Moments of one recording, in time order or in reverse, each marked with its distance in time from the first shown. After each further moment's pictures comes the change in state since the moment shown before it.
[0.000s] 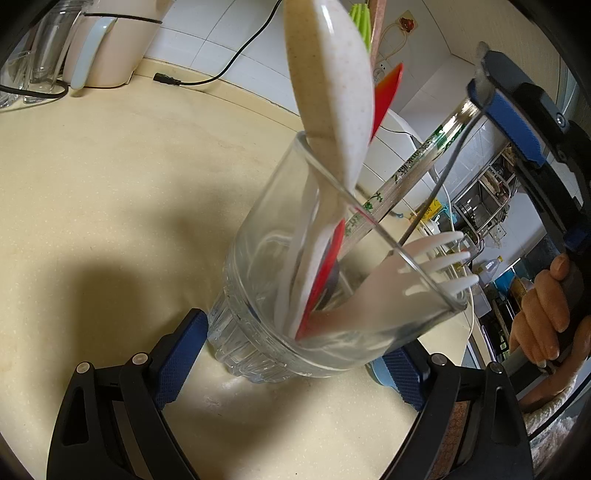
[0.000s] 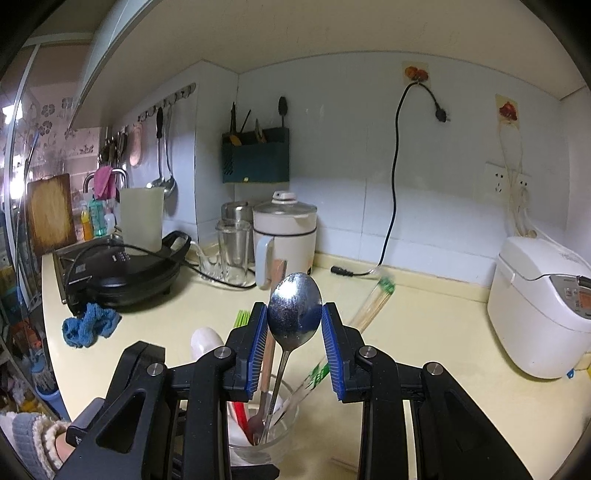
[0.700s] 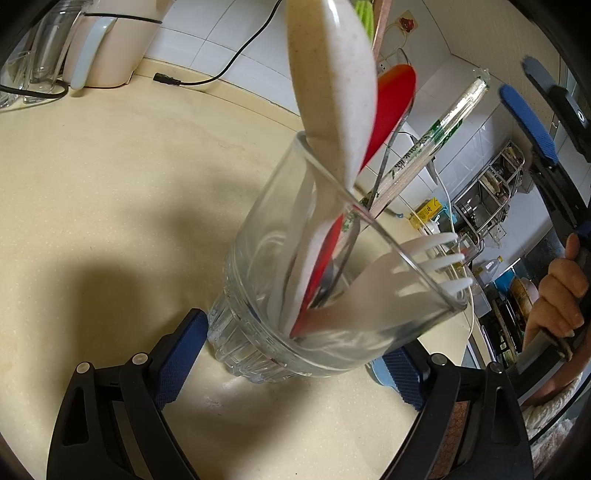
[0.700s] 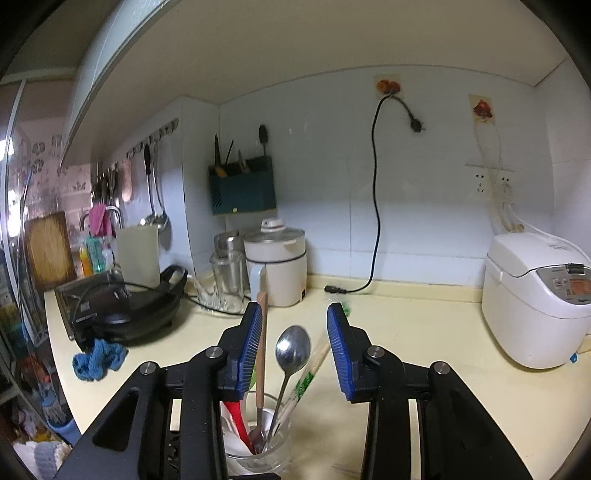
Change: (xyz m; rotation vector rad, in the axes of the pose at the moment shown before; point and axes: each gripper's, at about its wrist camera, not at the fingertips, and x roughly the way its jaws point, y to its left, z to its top) left arm 0.000 0.001 0.000 0.000 -0.001 -0.001; right arm -0.031 -0.023 0.014 0.108 -0.103 -0.010
